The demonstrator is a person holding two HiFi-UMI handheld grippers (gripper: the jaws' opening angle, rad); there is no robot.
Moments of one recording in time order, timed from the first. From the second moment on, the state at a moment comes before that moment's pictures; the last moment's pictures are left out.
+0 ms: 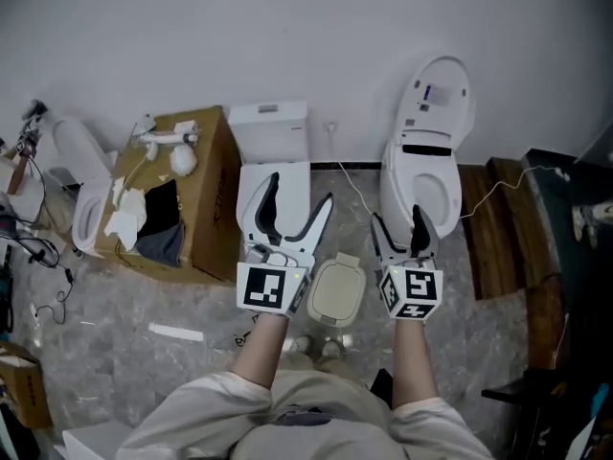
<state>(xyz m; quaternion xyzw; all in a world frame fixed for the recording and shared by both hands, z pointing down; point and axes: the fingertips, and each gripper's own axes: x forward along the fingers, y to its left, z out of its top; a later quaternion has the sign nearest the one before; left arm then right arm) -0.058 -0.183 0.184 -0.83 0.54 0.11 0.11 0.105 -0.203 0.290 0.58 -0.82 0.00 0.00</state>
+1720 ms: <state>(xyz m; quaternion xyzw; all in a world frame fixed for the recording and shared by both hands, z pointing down) -0.029 -0.106 0.135 -0.82 0.53 0.14 0.18 0.099 -0.087 0.145 0.60 -0.76 -0.20 -0.14</state>
